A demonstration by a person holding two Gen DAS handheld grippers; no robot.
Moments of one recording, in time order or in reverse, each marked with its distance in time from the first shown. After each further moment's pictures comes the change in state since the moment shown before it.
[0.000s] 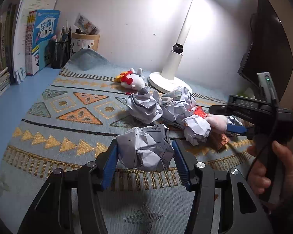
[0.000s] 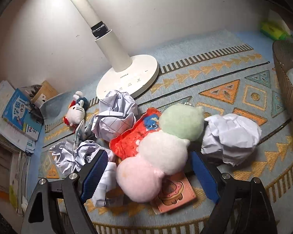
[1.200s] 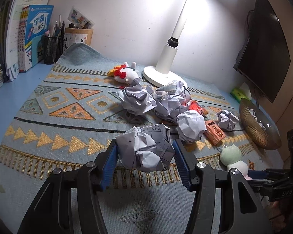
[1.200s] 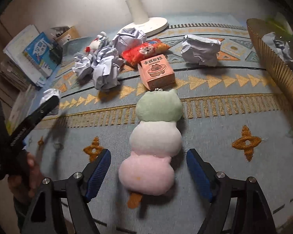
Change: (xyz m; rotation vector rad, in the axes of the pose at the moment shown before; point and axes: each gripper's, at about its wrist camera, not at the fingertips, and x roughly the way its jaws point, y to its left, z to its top) left arm 0.008 0.001 -0.001 0.004 0.045 -0.034; right arm -0.070 -0.017 -0.120 -0.204 0.129 -0.055
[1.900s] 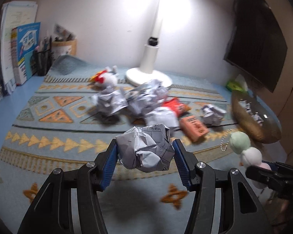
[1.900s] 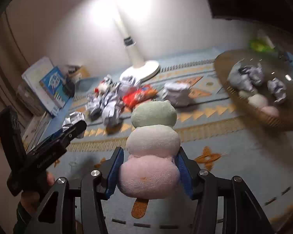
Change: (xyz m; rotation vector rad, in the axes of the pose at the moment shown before) left arm -0.012 -0.083 -0.003 0.108 -0.029 0.010; right arm -0.111 -0.079 0.002 0.076 -0.313 0.116
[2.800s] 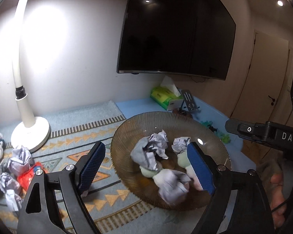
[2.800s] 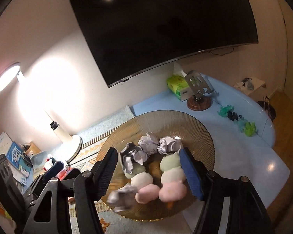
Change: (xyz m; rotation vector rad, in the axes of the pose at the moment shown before) left arm 0.078 -0.244 0.077 0.219 -0.035 -0.287; right arm -0.072 -0.157 0.096 0.223 -0.171 -0.230
